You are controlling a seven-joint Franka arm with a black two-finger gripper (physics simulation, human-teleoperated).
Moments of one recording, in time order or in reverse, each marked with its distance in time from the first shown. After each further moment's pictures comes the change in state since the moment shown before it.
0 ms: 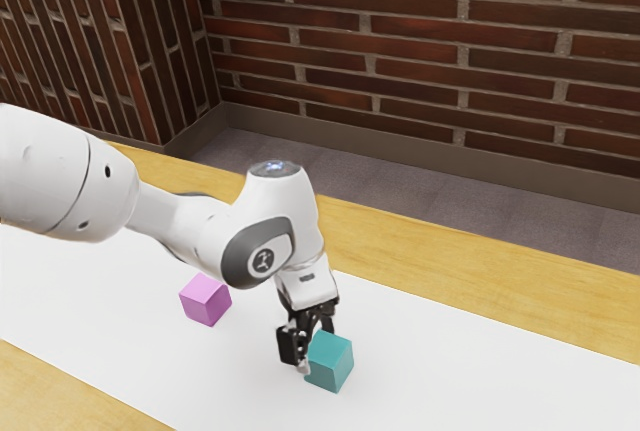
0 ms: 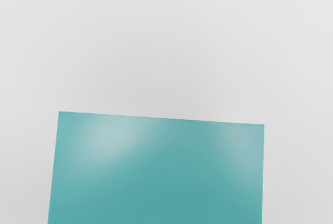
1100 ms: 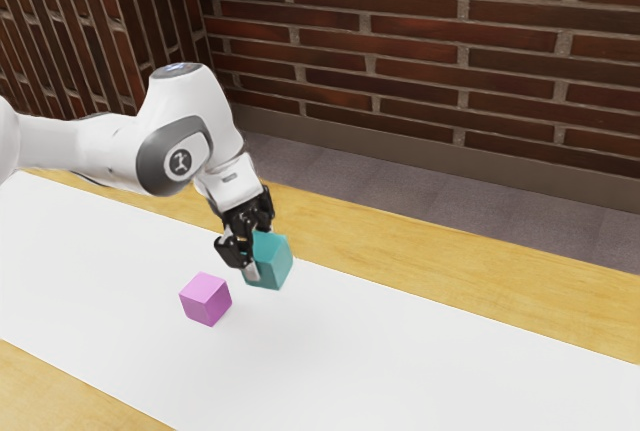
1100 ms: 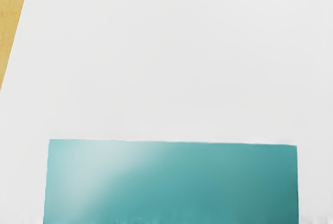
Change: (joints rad) arm 0.209 -0.287 0.009 -0.004 0.043 -0.166 0.050
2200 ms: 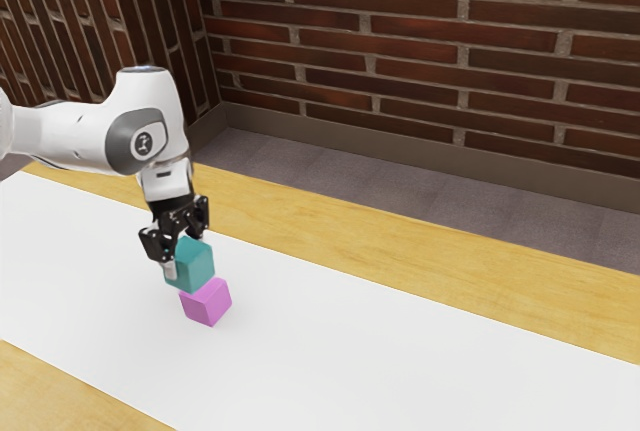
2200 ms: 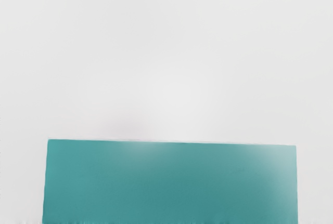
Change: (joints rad) arm 0.265 0.111 0.003 0.078 0.106 -0.214 0.365
